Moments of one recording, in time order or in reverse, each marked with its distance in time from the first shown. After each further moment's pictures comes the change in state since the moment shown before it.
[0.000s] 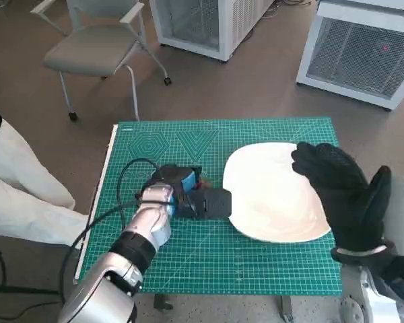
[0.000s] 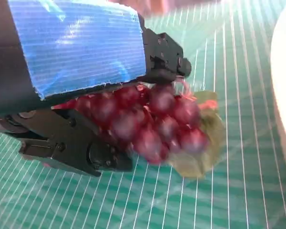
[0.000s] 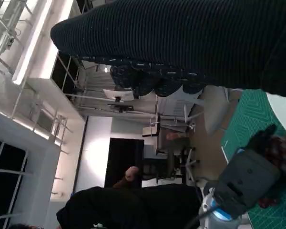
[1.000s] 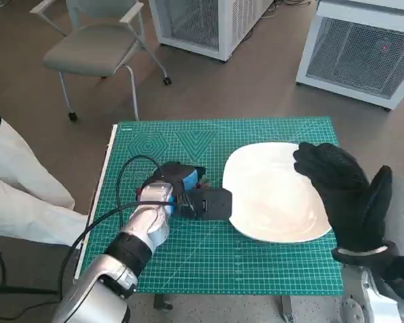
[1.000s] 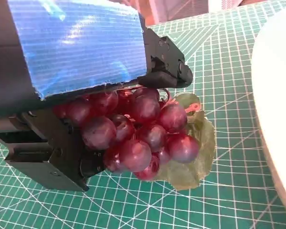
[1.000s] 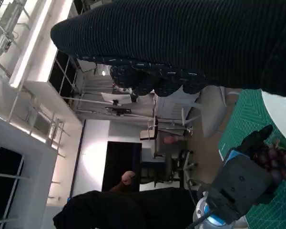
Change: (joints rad) left arm 0.033 0.045 -0.013 -0.148 -0.007 0.019 -0.110; right arm -0.001 -0.004 -0.001 0.004 -0.007 0.000 -0.012
